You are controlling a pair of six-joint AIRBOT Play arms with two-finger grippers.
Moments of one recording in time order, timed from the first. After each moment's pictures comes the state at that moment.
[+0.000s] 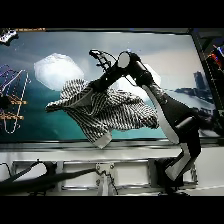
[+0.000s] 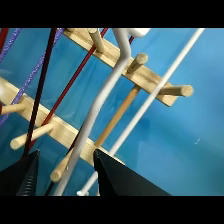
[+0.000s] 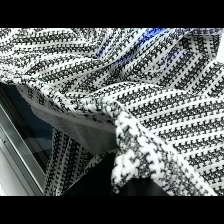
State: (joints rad) left arm 0.50 -1.25 1.02 1.87 -0.94 -1.71; right arm 0.51 -1.84 1.88 -0.95 1.32 1.28
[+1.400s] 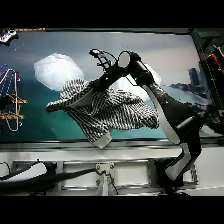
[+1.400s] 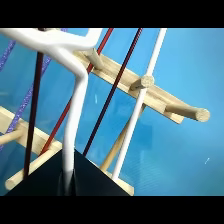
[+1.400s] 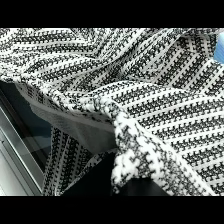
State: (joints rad) left arm 0.51 -1.30 1.02 1.87 -0.84 -1.67; right arm 0.51 -1.83 1.88 -0.96 1.33 1.29
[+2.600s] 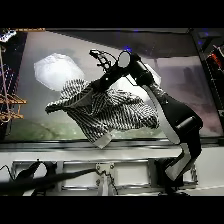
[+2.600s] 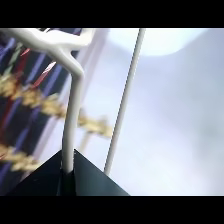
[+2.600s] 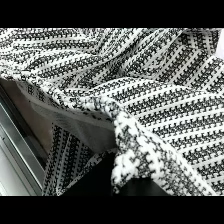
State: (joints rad) left arm 0.40 -0.87 1.02 1.66 -0.89 -1.49; right arm 0.51 -1.83 1.88 -0.96 1.34 1.29
